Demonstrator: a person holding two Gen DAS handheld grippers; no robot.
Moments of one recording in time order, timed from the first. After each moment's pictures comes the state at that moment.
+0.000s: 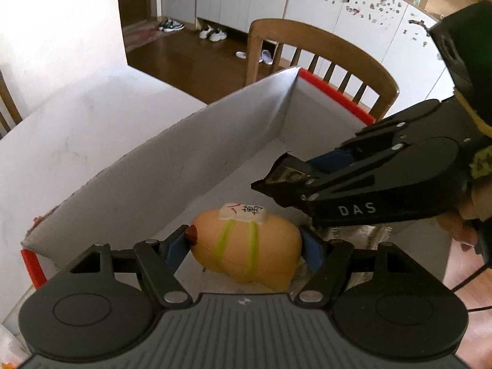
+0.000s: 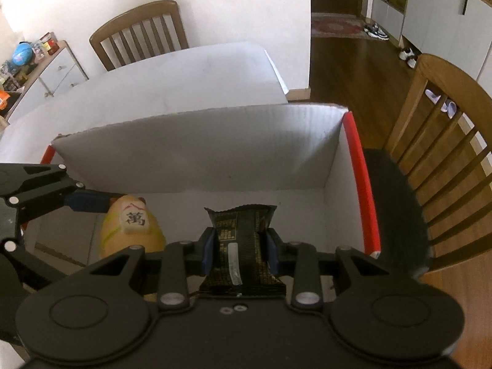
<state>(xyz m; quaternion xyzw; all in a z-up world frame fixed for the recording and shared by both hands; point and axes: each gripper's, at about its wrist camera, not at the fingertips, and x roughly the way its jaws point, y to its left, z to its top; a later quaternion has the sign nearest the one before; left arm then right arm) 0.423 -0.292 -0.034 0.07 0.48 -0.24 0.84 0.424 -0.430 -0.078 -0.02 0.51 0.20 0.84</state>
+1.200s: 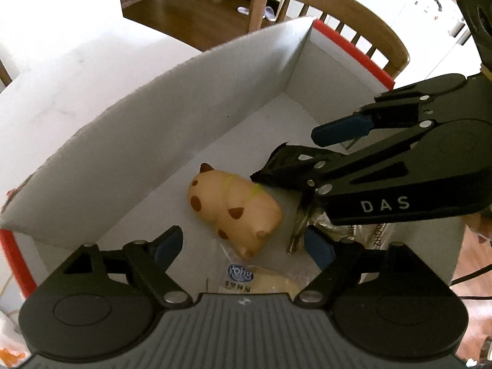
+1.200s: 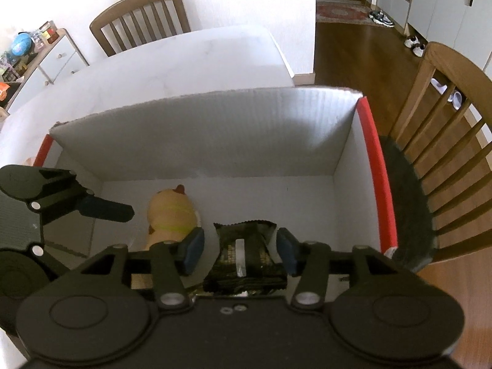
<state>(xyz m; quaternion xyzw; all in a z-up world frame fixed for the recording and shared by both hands) 0.434 -0.293 -0.049 0.07 0.56 -0.24 0.79 0.430 -0.424 -0.076 -0.03 0.53 0.21 0.82</state>
